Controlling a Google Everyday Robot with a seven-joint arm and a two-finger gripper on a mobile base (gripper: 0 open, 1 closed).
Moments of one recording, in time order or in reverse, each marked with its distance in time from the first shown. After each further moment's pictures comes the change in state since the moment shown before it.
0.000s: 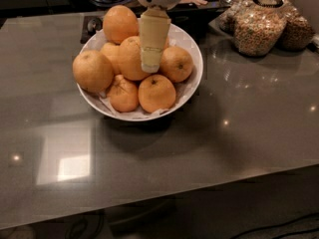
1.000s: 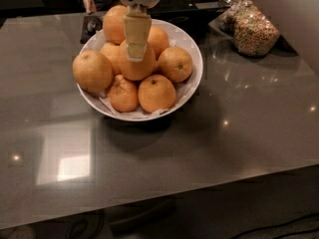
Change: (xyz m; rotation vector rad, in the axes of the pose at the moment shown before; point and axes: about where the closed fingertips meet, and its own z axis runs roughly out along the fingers) arm -0.033 -0.011 0.017 -0.032 -0.025 -0.070
